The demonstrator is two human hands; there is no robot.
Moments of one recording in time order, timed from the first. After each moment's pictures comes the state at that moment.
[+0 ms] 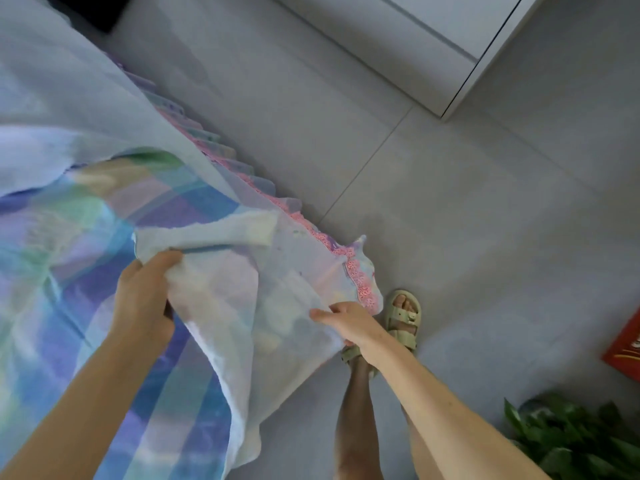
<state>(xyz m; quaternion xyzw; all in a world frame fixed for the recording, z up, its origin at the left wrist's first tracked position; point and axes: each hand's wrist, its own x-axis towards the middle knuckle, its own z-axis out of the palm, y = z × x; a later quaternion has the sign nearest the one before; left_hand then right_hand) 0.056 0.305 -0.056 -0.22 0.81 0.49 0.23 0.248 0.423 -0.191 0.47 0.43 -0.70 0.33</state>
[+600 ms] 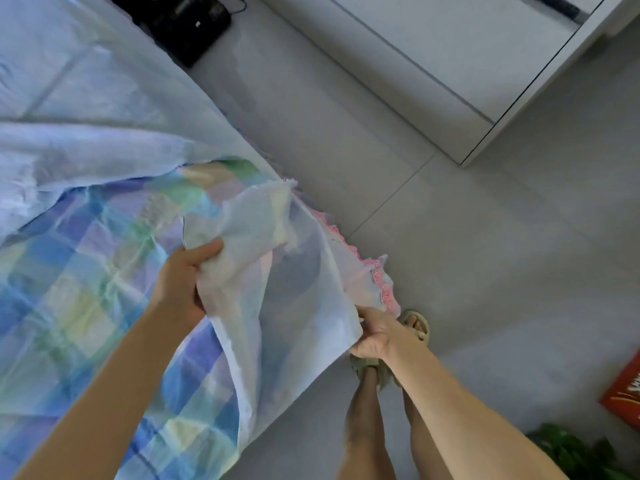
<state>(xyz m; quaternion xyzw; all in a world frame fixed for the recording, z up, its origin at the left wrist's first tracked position) 0.063 0.260 0.045 -0.21 0.70 0.61 0.31 0.241 0.401 -0.113 0.54 -0.10 -0.78 0.29</state>
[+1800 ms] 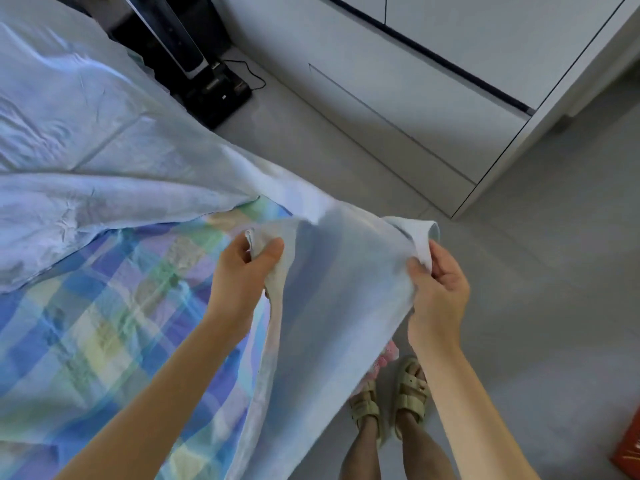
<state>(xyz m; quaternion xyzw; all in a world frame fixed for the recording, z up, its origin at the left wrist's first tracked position) 0.086 0.319 0.099 -0.02 0.80 0.56 0.22 0.219 0.468 0.036 0.46 0.40 -0.75 -0.27</state>
